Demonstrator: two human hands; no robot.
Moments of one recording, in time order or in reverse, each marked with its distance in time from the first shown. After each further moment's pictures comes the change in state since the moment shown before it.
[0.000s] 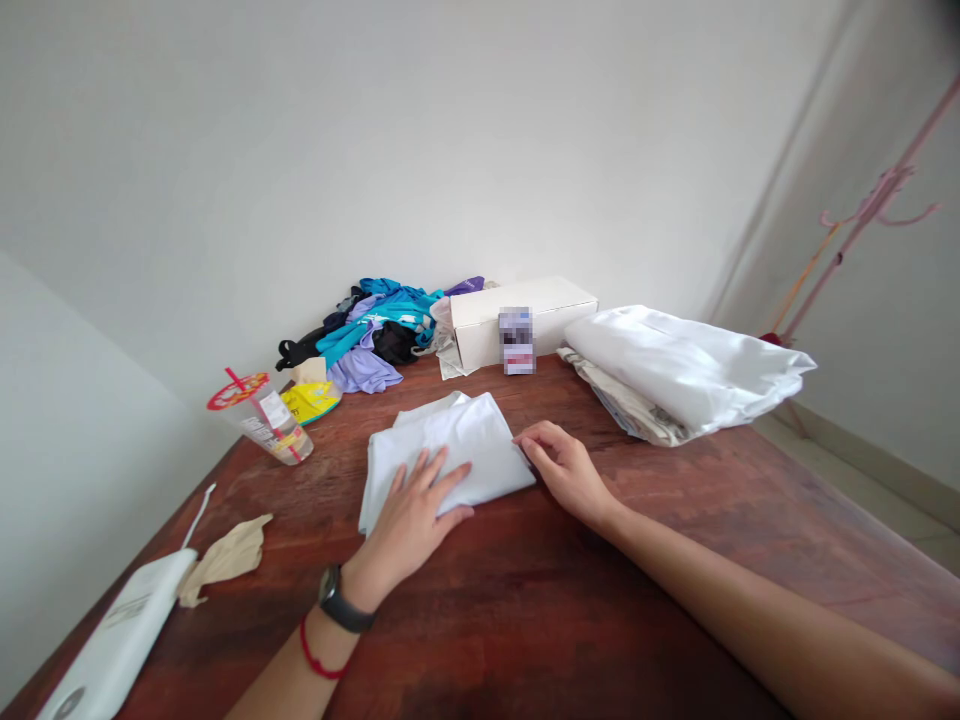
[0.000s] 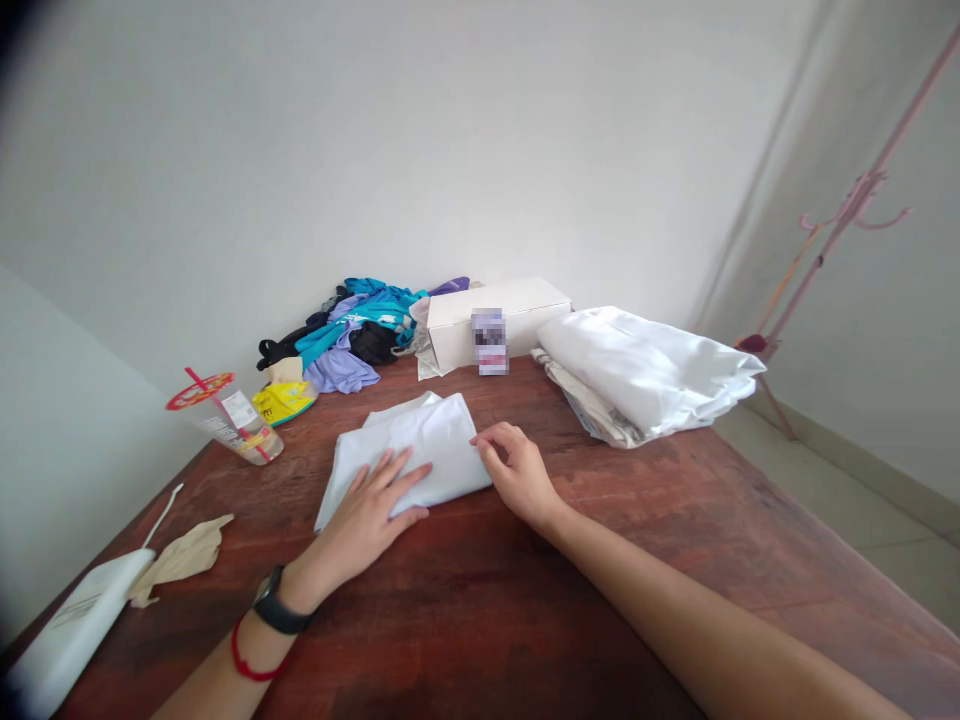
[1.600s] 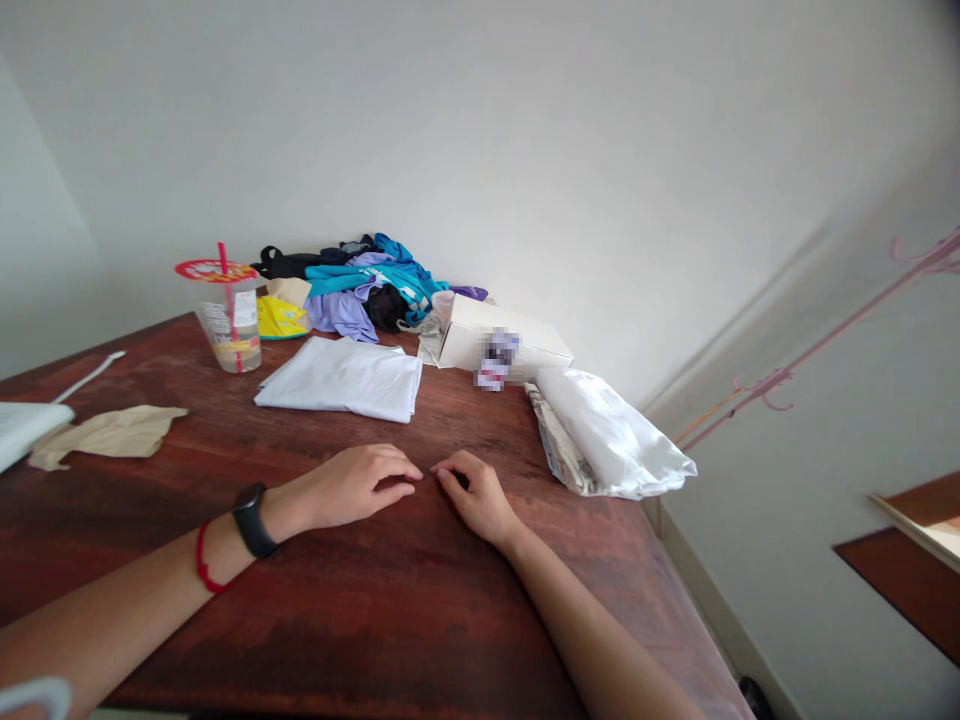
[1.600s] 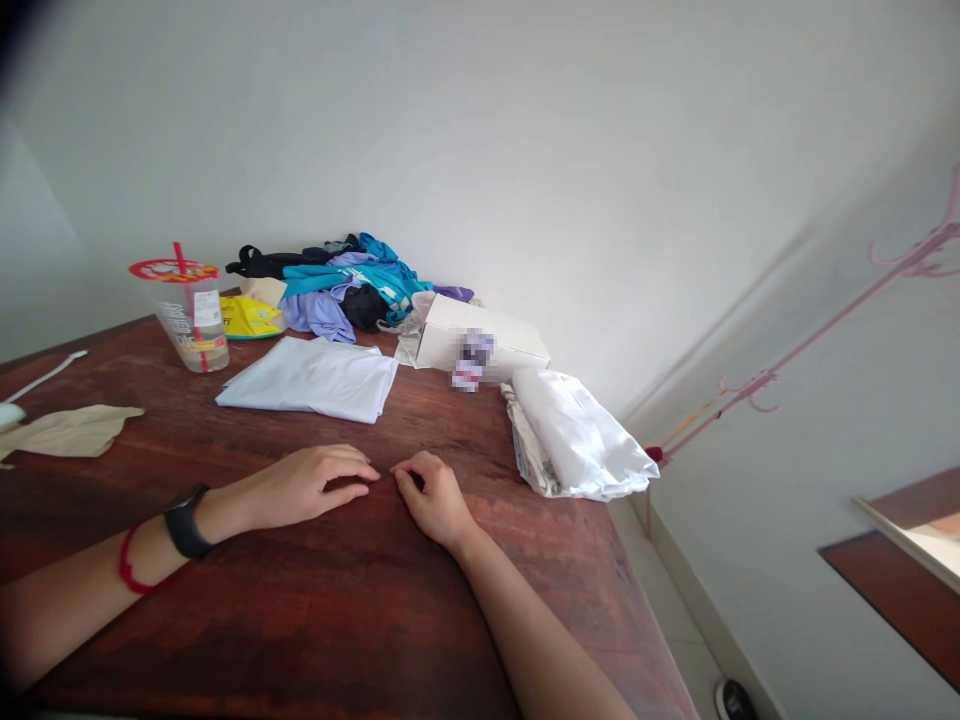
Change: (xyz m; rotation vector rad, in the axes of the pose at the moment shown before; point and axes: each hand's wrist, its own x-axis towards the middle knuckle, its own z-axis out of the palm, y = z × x) left_hand -0.003 0.012 -0.003 -0.414 0.226 0.291; right_hand -0.011 -0.008 0.008 -0.168 -0.419 -0.133
